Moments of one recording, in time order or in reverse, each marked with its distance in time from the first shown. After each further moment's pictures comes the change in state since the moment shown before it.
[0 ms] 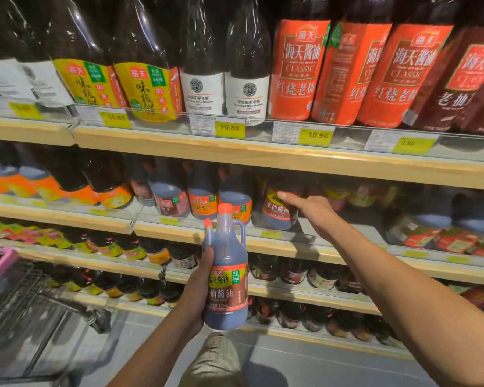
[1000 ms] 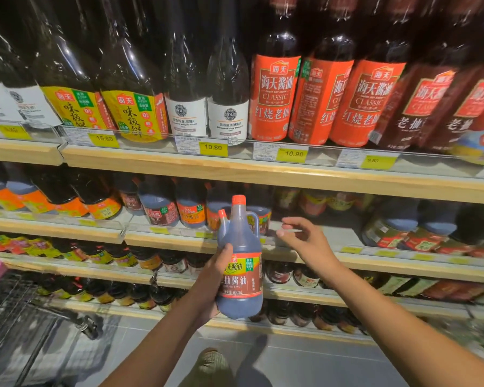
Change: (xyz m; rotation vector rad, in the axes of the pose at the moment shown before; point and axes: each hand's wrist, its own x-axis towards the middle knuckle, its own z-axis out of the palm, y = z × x) left_hand 0.003 0.025 0.047 0.067 -0.142 -0.041; right_hand -0.079 0.018 -0.020 -0.099 0.006 -0.180
